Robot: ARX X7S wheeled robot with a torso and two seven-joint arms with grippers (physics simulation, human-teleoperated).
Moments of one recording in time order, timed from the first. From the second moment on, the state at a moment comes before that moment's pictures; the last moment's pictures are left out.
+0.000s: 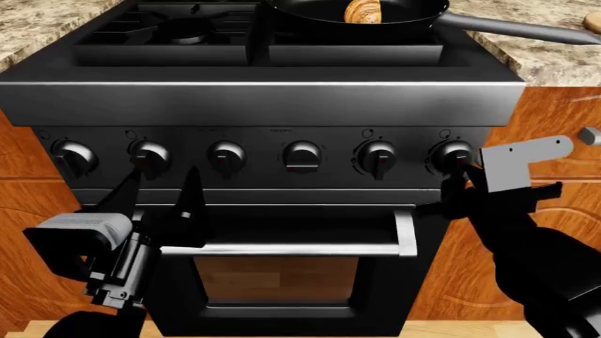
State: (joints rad) left arm -0.14 -0.35 0.06 0.38 -0.65 -0.11 -0.08; right arm 0.60 0.66 -0.28 -0.23 0.65 0.82 0.34
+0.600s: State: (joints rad) left arm -0.15 -0.36 0.07 0.37 -0.64 -0.11 -0.08; right arm 0.69 0.71 -0.41 -0.26 0.57 0.93 0.30
